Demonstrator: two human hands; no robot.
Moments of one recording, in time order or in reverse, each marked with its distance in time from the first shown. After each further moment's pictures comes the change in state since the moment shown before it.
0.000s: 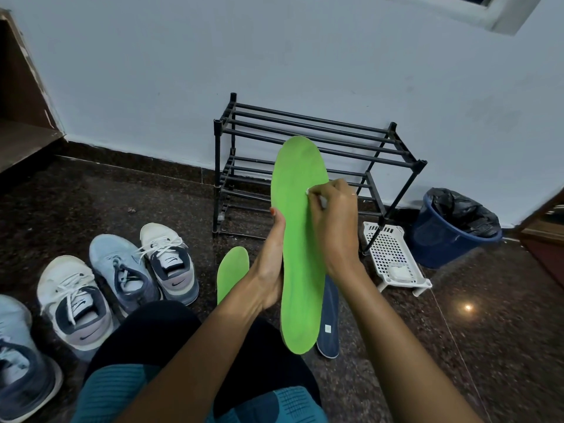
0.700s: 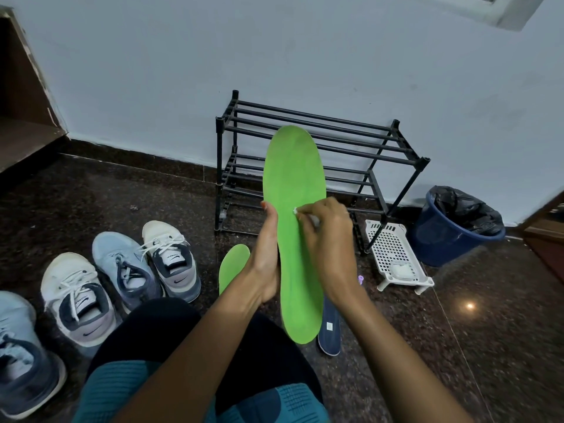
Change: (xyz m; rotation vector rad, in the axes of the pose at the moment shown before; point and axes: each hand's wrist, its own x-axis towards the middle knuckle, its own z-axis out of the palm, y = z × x) left_hand 0.003 0.002 -0.006 -0.015 0.071 0.048; right_hand -0.029 -0.004 -0.006 0.061 -0.100 -0.050
